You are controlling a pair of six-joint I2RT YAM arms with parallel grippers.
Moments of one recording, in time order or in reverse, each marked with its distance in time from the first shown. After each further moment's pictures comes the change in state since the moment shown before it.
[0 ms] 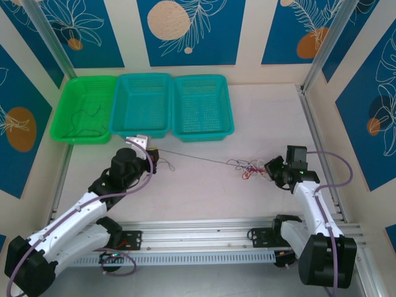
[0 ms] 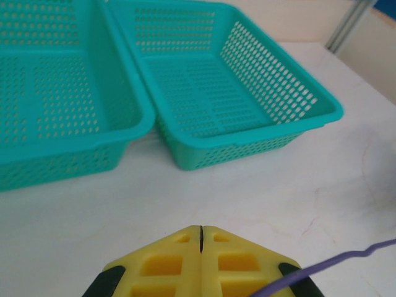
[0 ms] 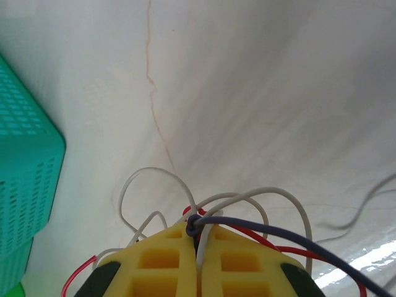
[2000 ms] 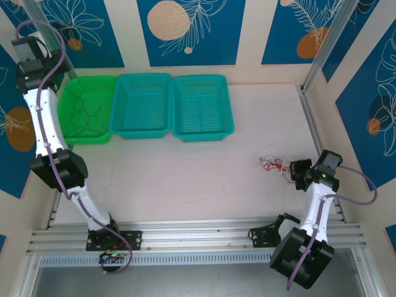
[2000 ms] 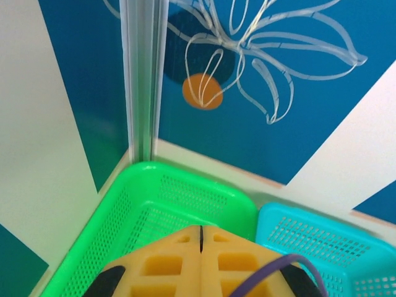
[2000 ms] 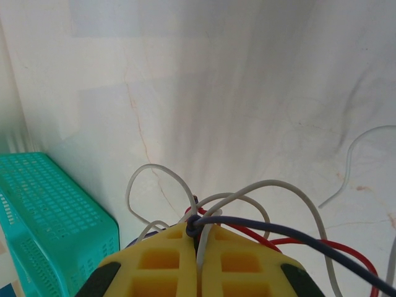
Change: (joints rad) left arm 0.922 1.103 1.711 -0.614 0.223 0.146; right arm -0.454 -0.031 0.067 -0.130 -0.174 -0.026
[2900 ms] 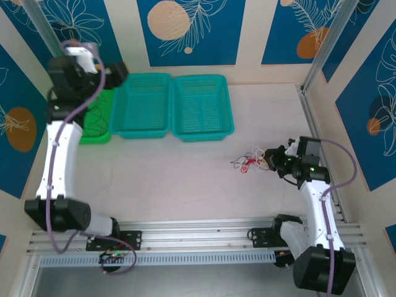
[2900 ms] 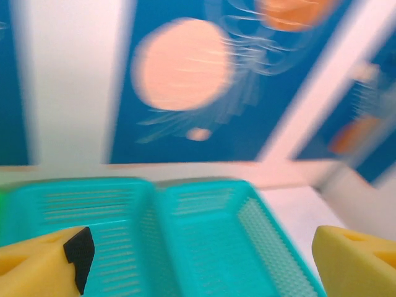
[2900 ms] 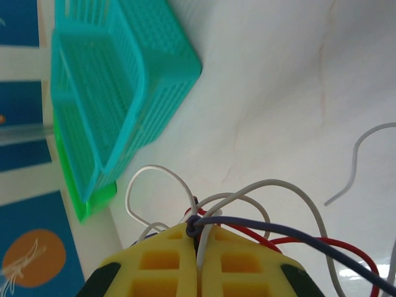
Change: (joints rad) left arm -0.383 -0.561 -0.662 0.342 0.365 -0.091; right arm 0.436 -0.011 0.111 0.032 -0.220 -0.077
